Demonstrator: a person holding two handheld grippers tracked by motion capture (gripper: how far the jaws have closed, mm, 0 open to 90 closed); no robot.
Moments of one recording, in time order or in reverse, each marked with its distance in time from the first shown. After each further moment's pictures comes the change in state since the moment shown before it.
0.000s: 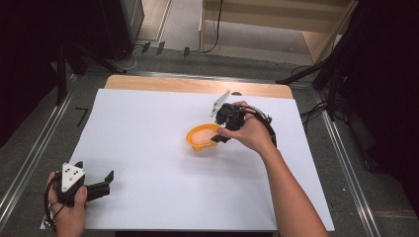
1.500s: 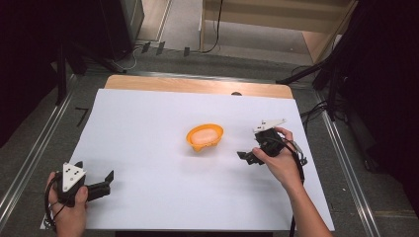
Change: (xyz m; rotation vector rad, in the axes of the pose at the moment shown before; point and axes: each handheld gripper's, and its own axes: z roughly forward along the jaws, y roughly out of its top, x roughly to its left) left arm -0.001 0.000 0.001 0.004 0.012 0.007; right arm 0.048 -0.121 -0.026 -0.258 -0.208 0.481
